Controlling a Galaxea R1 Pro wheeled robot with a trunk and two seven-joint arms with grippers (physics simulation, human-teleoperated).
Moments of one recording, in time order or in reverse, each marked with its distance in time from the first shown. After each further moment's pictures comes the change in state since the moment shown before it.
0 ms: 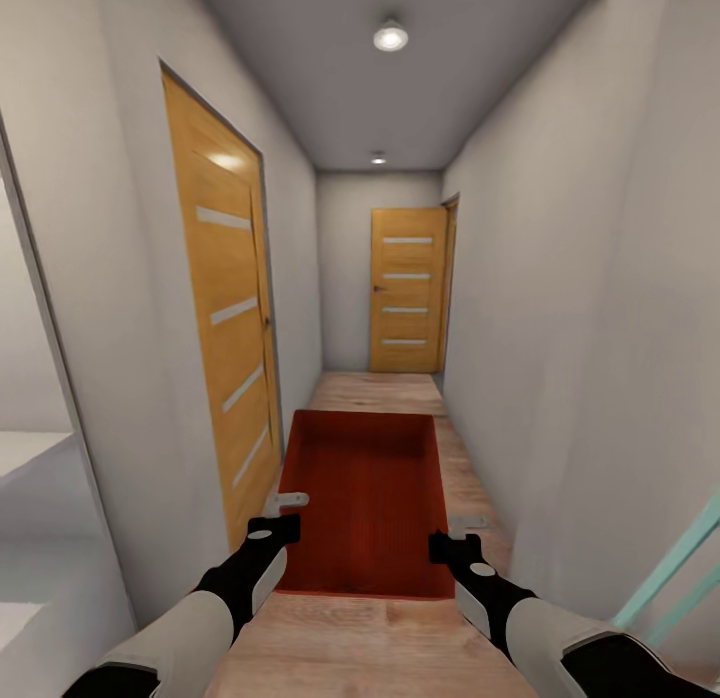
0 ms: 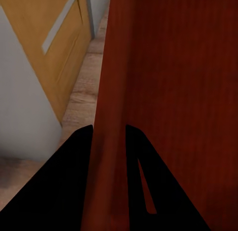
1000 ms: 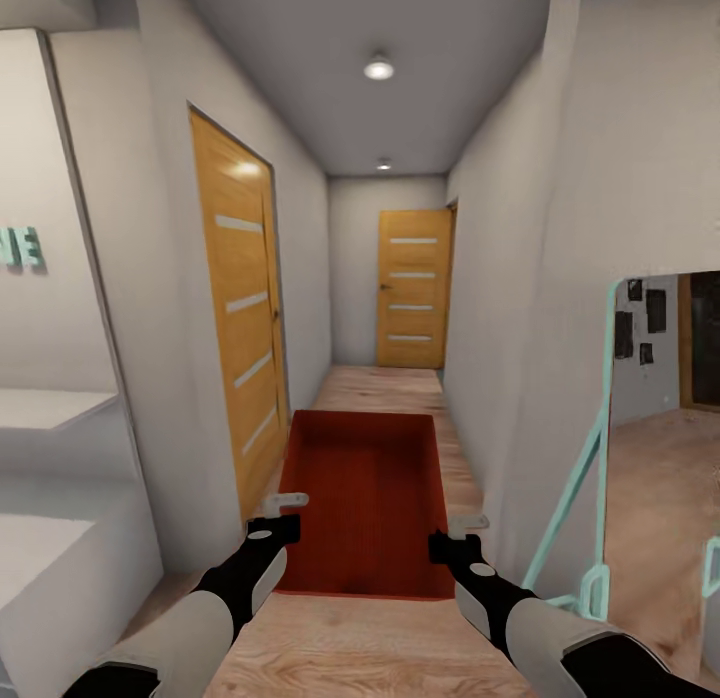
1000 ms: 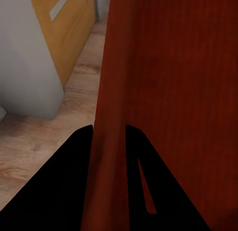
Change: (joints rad) left arm 0.000 0.000 0.000 0.002 0.001 0.000 0.000; right arm 0.000 0.000 0.000 0.000 0.001 0.001 -0.001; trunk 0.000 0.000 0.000
